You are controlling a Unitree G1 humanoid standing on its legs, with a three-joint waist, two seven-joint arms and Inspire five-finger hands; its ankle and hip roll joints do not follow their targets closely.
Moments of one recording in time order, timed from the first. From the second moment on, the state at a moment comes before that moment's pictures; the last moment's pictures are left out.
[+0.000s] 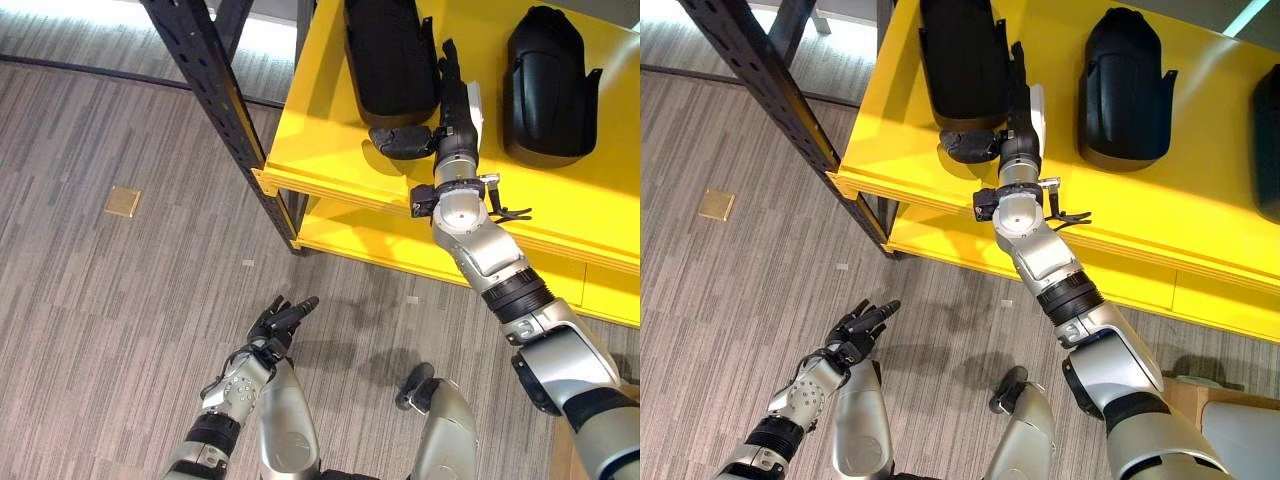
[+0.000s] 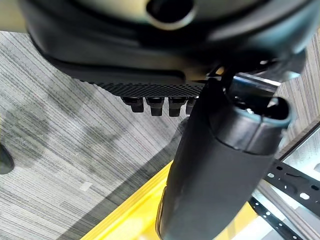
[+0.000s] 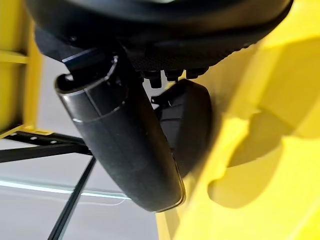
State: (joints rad) left arm -0.27 0.26 -0.15 0.58 -1.01 0.13 0.16; right arm -1.00 -0.41 0.44 0.45 0.42 0.08 -0.56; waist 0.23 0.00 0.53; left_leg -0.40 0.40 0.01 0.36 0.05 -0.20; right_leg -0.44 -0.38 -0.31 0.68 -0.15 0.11
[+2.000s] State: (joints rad) left arm -0.25 0.25 -0.20 0.56 -1.06 0.15 0.14; right arm -0.97 -0.31 0.42 0.44 0.54 0.05 -0.55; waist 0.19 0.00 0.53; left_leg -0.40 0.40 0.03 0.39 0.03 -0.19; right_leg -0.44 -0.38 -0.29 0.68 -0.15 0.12
